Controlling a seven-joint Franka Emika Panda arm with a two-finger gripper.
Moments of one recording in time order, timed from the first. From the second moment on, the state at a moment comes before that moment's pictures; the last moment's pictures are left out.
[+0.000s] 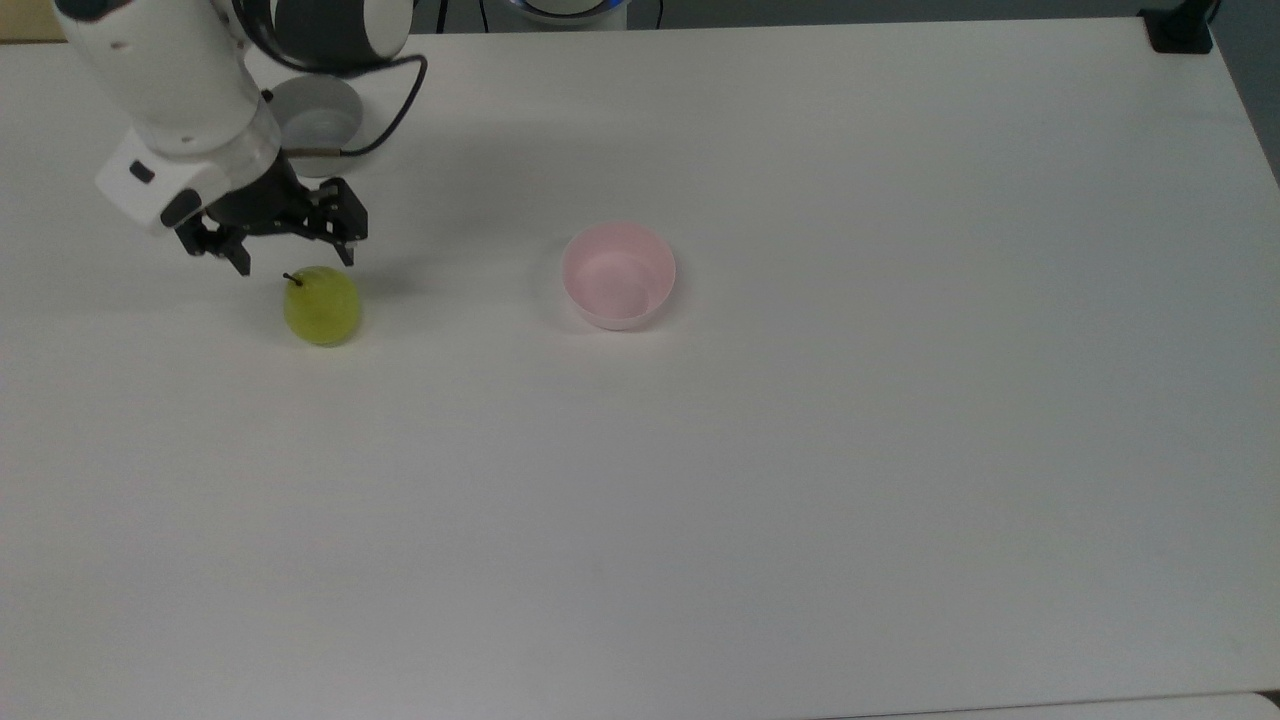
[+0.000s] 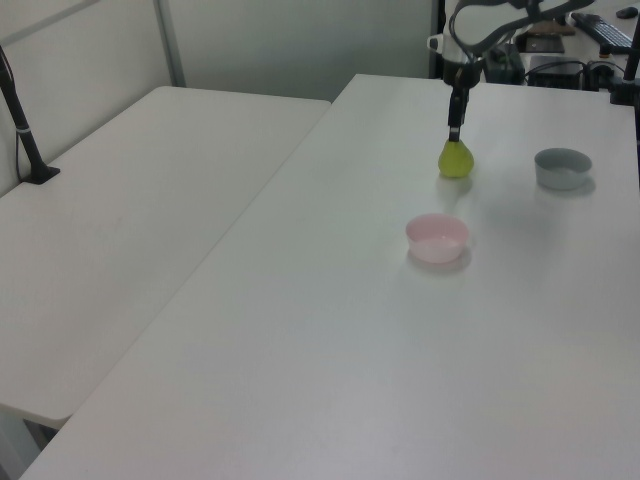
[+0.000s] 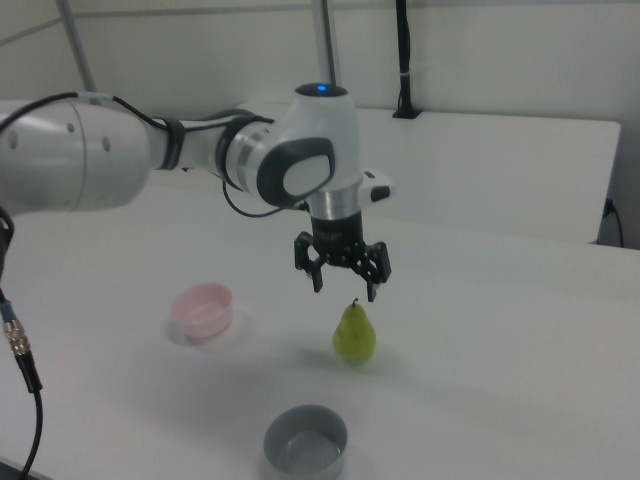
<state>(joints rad) -0.13 0.37 -0.20 -1.63 0.08 2.00 -0.49</state>
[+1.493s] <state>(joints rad) -0.02 -0.02 -0.12 -1.59 0.01 1.56 -0.10</state>
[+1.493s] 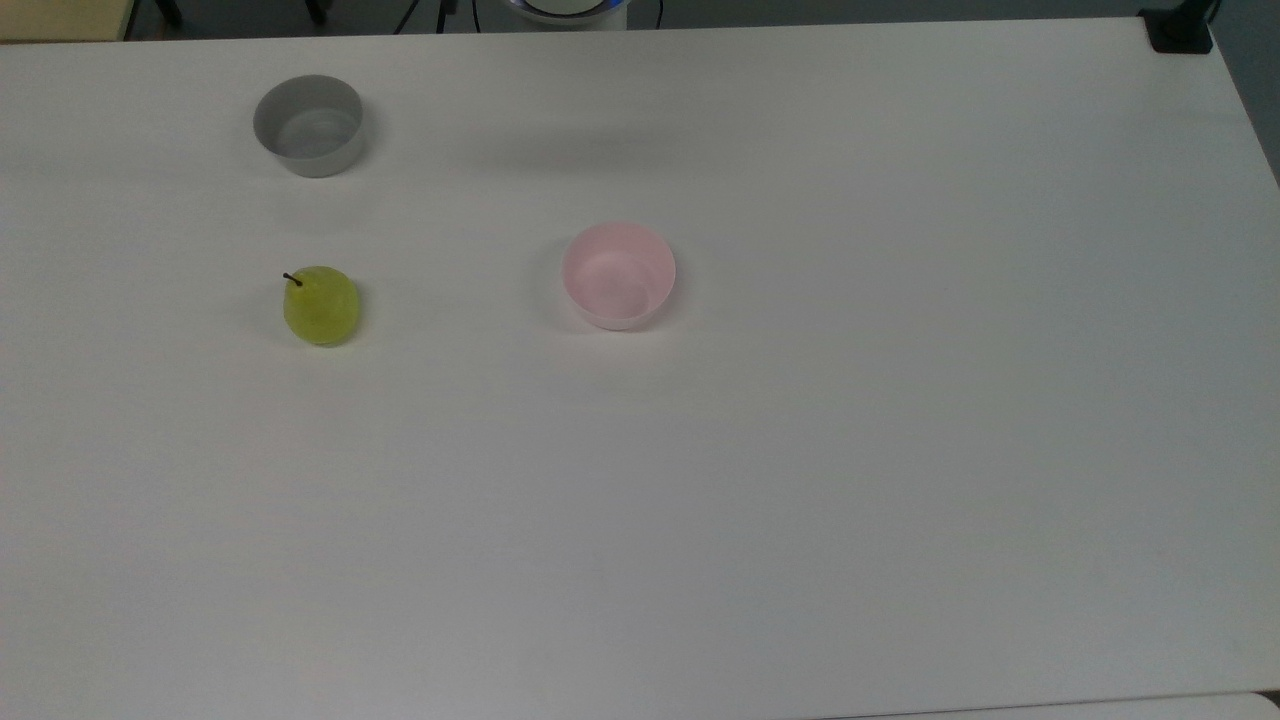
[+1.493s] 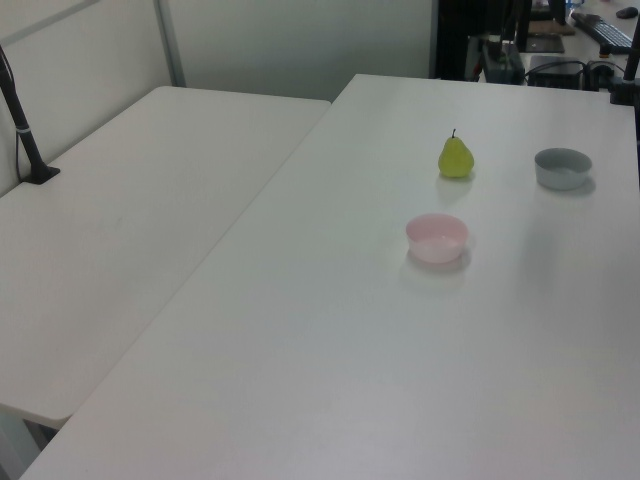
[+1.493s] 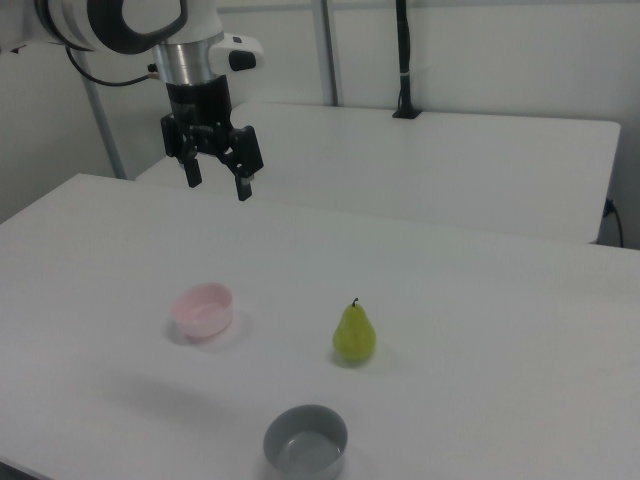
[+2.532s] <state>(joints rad) -0.03 -0.02 -0.04 -1.63 0.01 1.63 -0.20</state>
